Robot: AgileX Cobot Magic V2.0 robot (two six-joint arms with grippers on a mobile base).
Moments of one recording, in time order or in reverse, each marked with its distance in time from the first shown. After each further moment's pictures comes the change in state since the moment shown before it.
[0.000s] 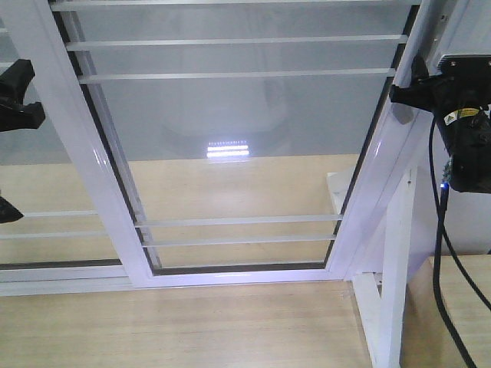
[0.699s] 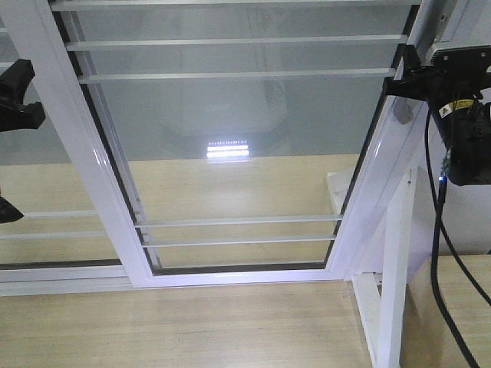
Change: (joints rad) left arm 0.000 0.000 0.000 0.000 0.000 0.000; right arm 0.000 0.014 -0.066 -0.067 -0.025 0.004
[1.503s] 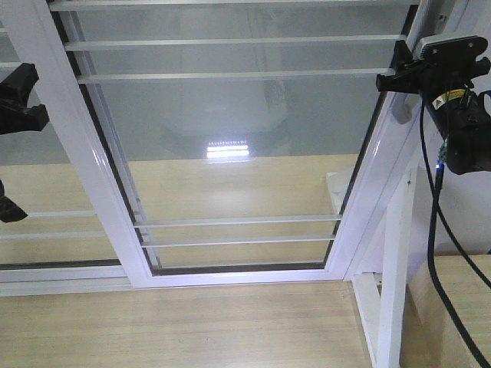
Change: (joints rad) left arm 0.000 0.024 0.000 0.000 0.001 0.000; right arm 0.001 0.055 -0.096 -0.110 0.053 0.026
